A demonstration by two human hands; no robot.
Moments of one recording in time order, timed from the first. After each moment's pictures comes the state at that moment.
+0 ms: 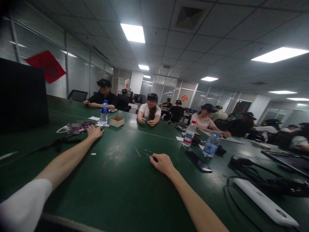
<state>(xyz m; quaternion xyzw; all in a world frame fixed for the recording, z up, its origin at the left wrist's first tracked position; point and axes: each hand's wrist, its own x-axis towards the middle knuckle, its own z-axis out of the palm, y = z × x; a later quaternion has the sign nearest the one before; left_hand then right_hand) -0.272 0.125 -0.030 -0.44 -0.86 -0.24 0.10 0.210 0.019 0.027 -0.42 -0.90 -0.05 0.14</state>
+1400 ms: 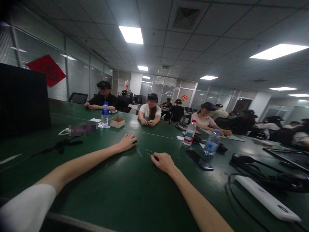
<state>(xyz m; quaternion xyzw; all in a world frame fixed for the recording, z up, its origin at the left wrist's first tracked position) -0.075 0.102 -0.012 -0.82 -0.51 -0.23 0.13 0.210 0.019 0.028 -0.43 -0.89 -0.04 0.14</state>
